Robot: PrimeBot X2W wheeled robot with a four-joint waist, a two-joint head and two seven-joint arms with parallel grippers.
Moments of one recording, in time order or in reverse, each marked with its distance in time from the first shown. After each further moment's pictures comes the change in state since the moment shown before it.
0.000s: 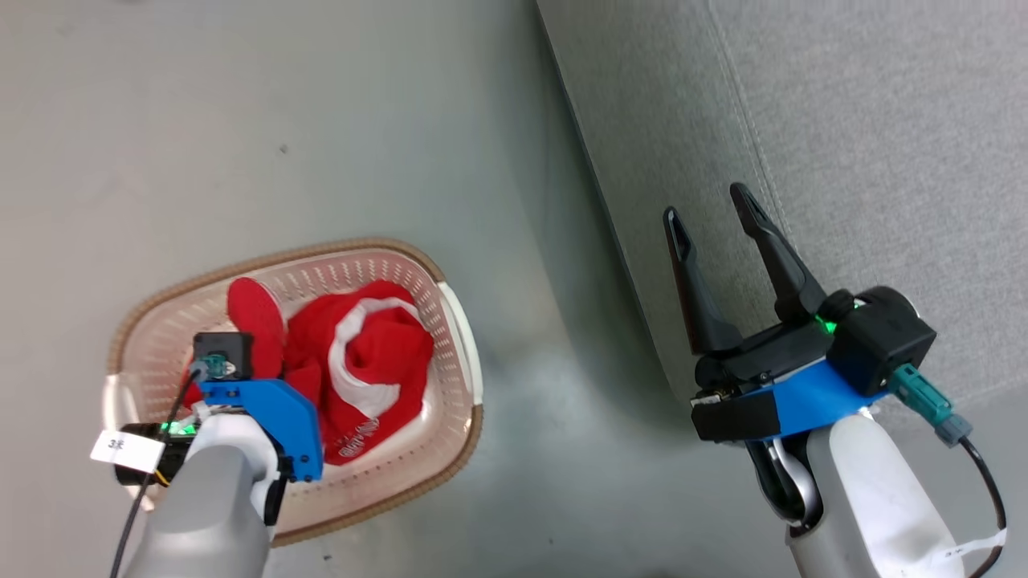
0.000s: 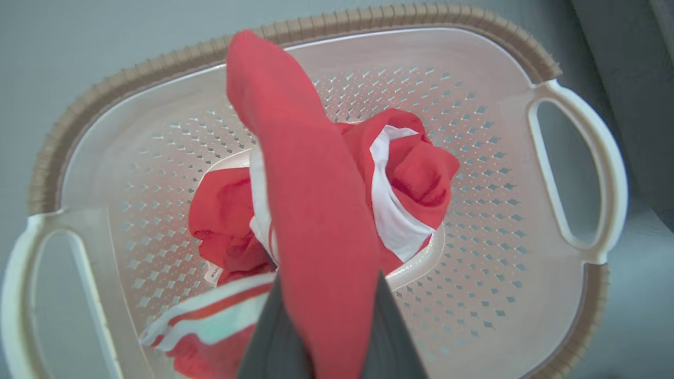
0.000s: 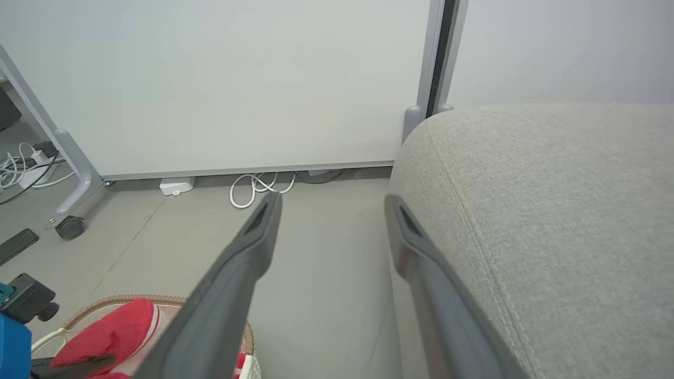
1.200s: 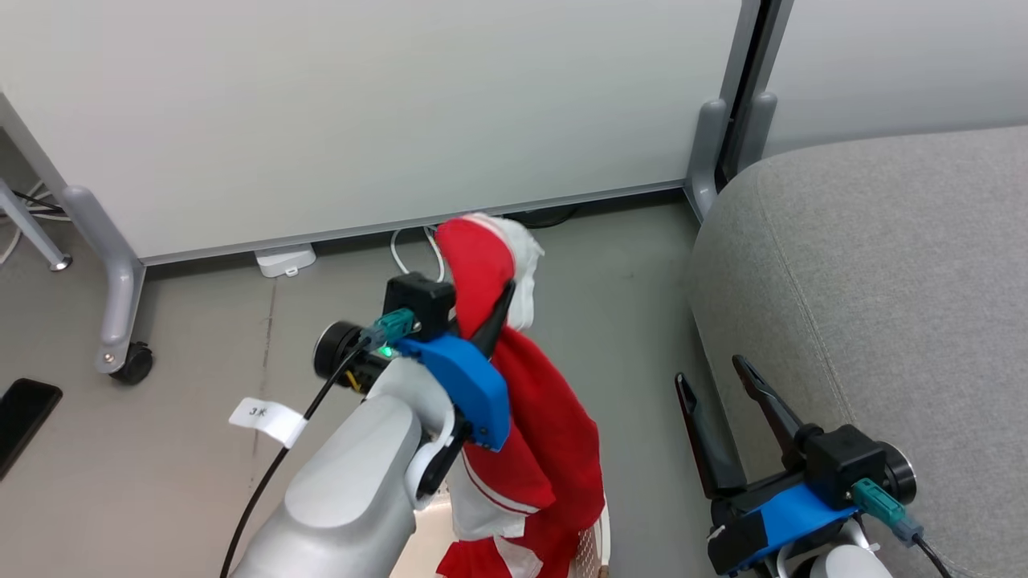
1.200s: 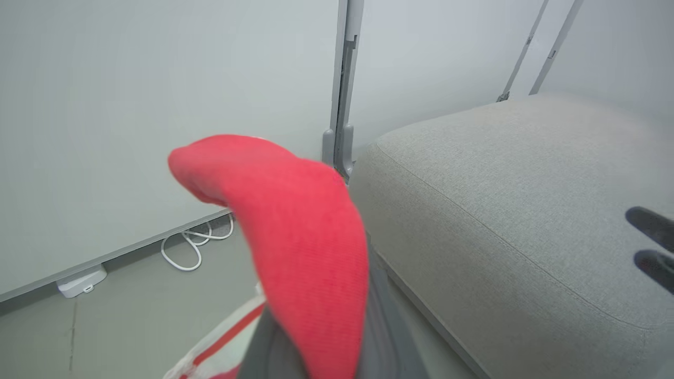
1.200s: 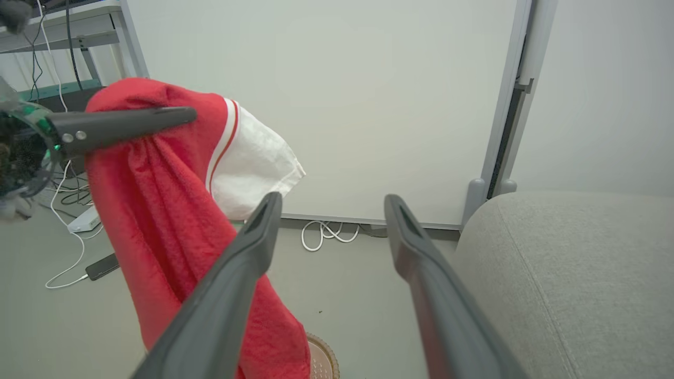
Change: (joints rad) left arm 0.066 -0.084 -0.468 -0.511 -0.324 -0.055 0.012; right arm 0.260 0.000 -0.049 0.101 -0.085 0.000 0.031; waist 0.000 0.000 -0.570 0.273
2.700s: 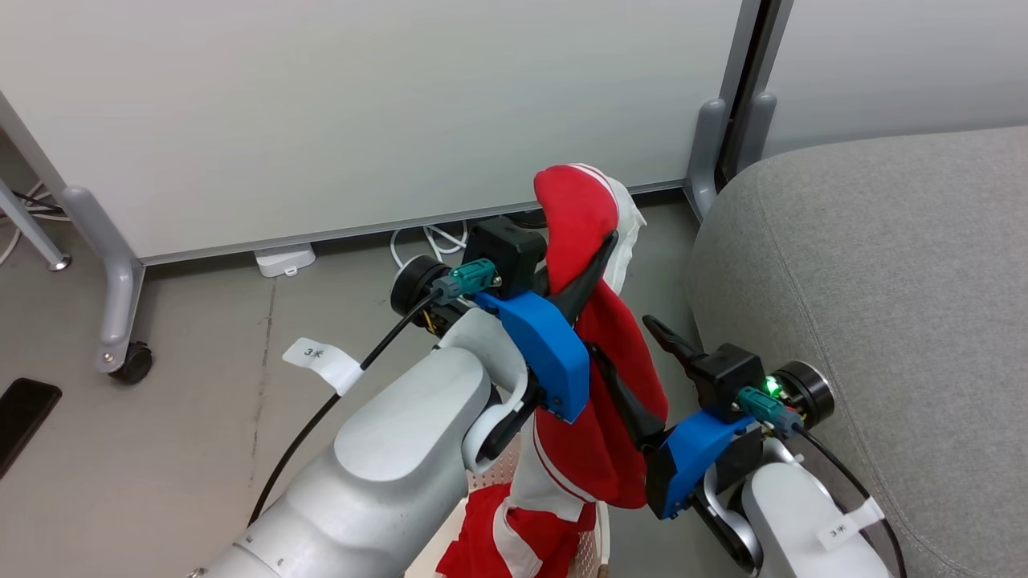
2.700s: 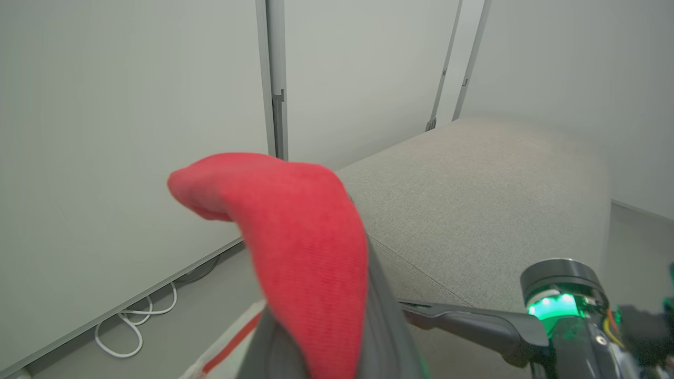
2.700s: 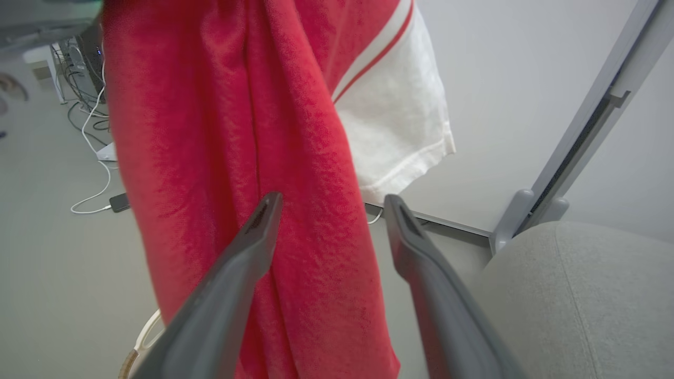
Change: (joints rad) left arm -0.182 0.000 -0.289 -0.106 -0.231 0.043 -0.024; right arm -0.243 0.000 0.165 0.195 -0.027 0.000 0.133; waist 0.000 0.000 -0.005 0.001
